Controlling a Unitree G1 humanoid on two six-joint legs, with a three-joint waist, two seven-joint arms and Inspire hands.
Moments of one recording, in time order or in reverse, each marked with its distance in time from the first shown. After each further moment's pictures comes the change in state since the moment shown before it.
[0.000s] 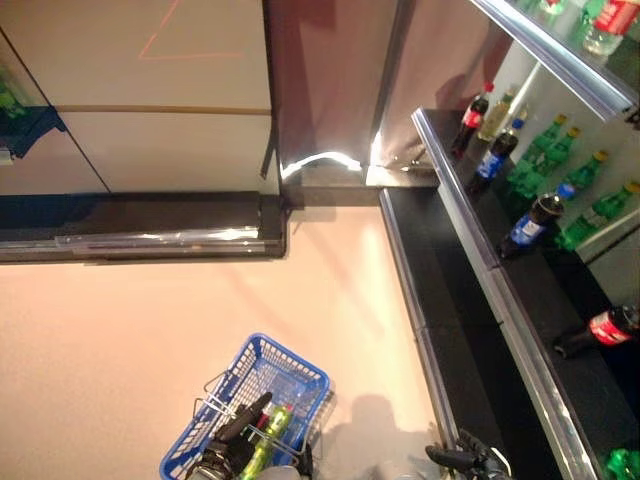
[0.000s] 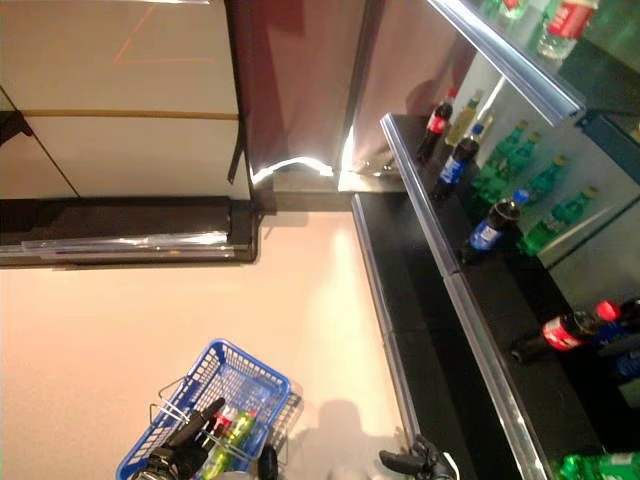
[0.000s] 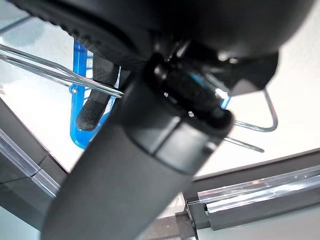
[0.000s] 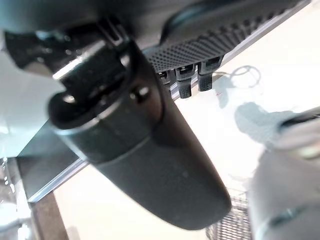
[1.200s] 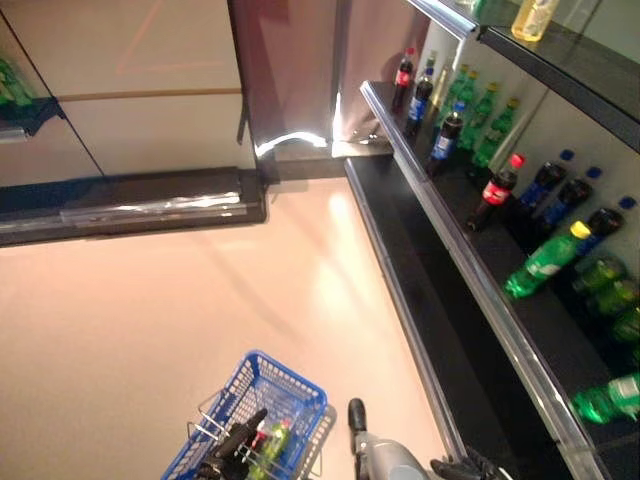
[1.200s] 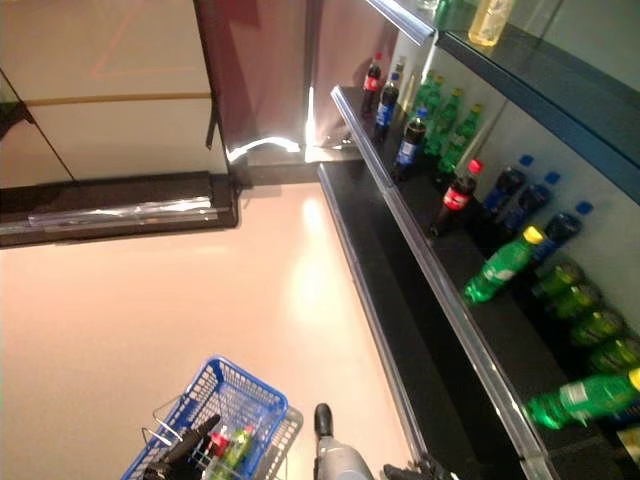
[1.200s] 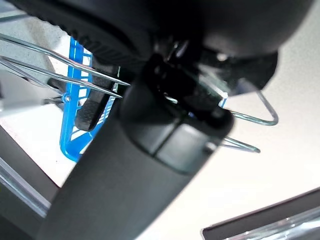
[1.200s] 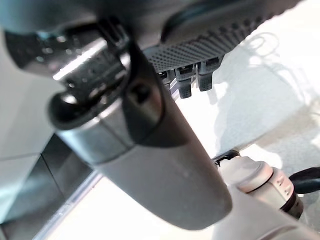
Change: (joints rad) left arm 0.064 -0.015 -0.004 0.043 0.006 0.010 0.052; right arm 0.081 0.010 -0.026 0.021 0.071 0.005 -0.005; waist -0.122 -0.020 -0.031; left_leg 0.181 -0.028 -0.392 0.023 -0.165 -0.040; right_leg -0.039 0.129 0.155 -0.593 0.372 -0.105
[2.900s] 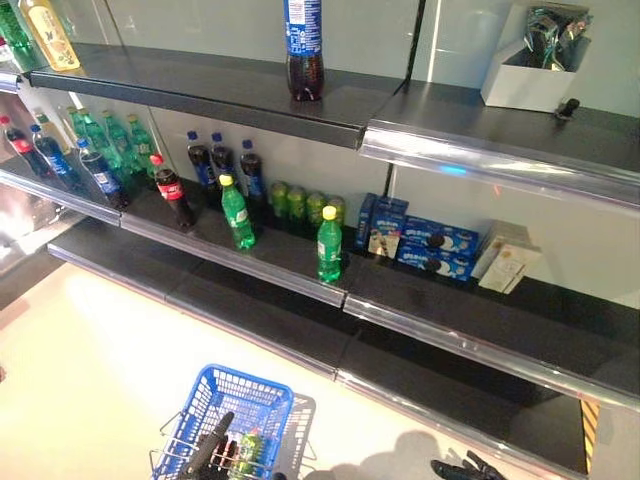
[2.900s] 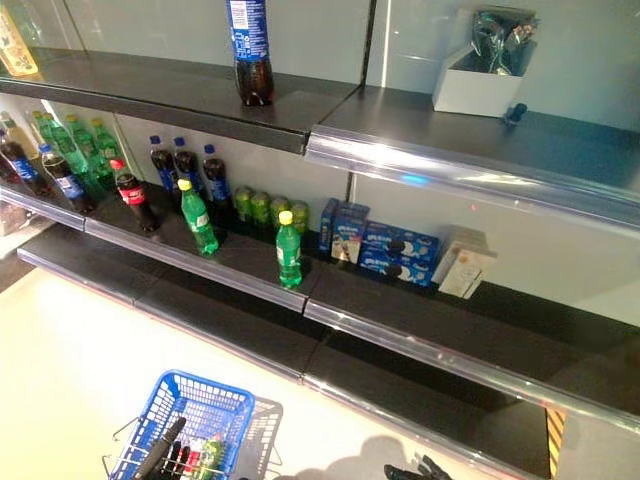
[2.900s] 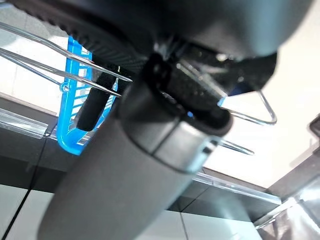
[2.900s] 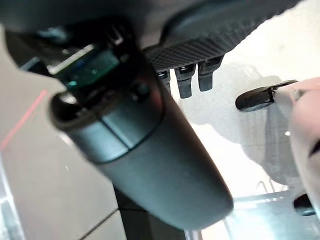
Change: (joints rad) left arm 0.098 0.006 0.111 -0.180 -0.209 -0.042 0.070; right arm -0.015 0.002 0.006 -0.028 0.047 0.038 0.016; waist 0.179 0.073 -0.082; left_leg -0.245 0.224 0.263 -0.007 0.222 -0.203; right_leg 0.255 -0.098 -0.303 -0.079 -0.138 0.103
